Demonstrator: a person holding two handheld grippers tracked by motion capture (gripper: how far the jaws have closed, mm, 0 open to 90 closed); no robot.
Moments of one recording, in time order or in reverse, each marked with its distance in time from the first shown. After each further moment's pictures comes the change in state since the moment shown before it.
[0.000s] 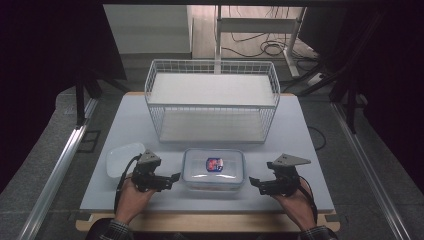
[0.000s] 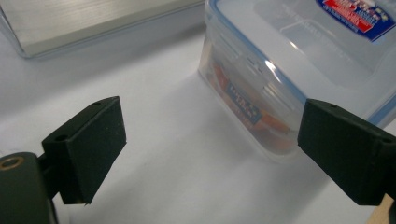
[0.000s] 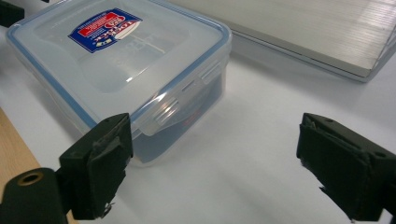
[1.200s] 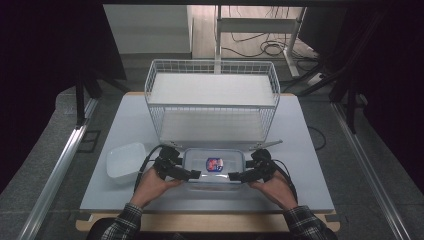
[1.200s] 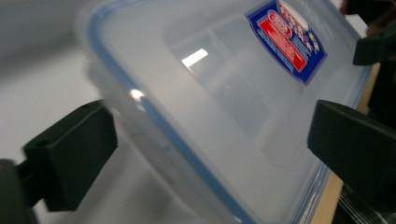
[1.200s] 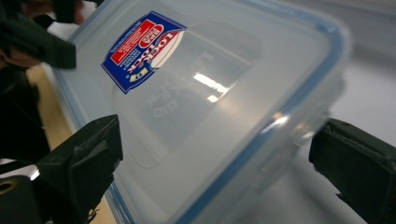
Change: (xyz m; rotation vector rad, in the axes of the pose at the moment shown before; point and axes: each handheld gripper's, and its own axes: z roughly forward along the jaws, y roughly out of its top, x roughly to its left) left arm -0.010 0.042 0.053 0.190 -0.331 -0.071; right arm 0.001 0.033 0.067 0.185 0.290 0.184
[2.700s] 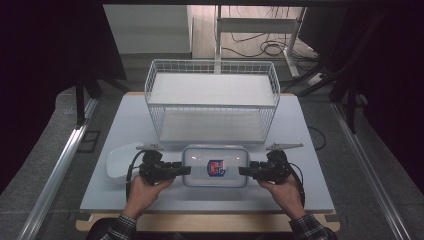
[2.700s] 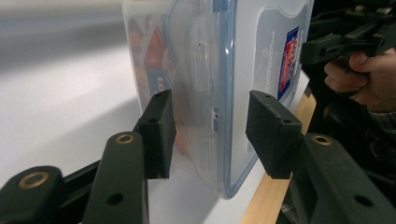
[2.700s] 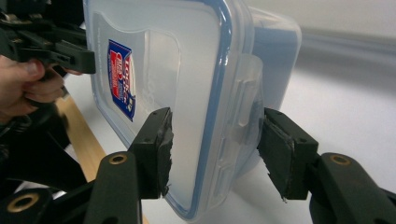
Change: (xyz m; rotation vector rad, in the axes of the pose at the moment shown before) left arm -0.006 -0.021 -0.046 -0.217 -0.088 -0.073; right arm 0.010 -0.008 -0.047 -0.160 -0.003 0.040
